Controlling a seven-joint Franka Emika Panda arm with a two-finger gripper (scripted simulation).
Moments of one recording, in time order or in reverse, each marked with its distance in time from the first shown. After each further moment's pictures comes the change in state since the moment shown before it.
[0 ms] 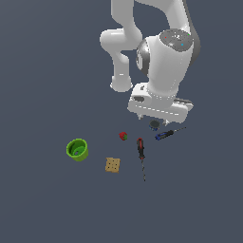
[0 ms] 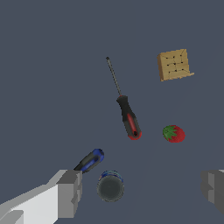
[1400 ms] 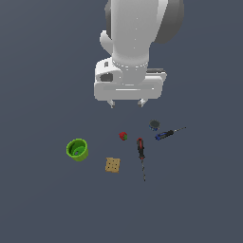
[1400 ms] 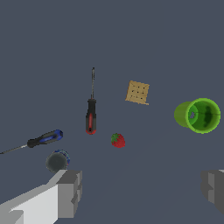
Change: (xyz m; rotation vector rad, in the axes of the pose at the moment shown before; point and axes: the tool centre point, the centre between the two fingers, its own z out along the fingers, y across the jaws) arm 0.029 0.099 -0.087 -0.051 0.012 -0.385
